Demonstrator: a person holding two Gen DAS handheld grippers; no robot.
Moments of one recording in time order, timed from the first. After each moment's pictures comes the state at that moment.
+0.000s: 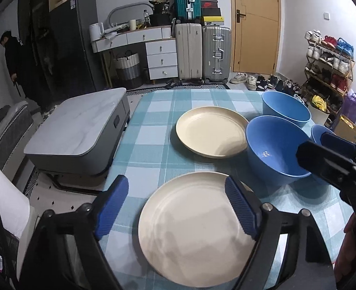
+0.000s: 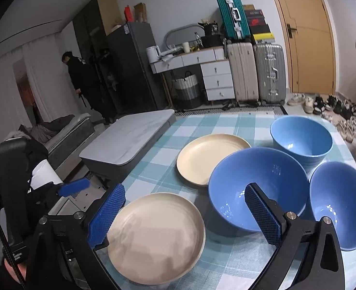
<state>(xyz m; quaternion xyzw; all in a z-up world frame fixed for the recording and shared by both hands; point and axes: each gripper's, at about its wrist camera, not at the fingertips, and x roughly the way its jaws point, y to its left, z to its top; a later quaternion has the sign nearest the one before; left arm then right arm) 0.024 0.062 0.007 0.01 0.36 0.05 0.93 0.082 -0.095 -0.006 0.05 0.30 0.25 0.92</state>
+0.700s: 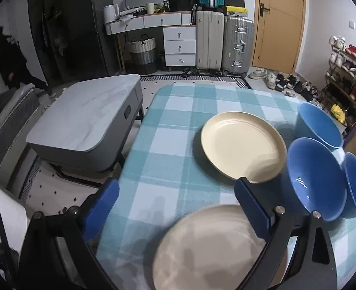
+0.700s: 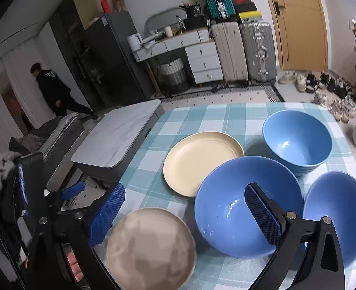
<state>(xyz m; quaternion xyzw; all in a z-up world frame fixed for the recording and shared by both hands) 0.105 0.100 -0.005 -0.03 0.40 0.09 0.91 0.161 -0.098 0.022 0.07 0.37 0.22 0.90</state>
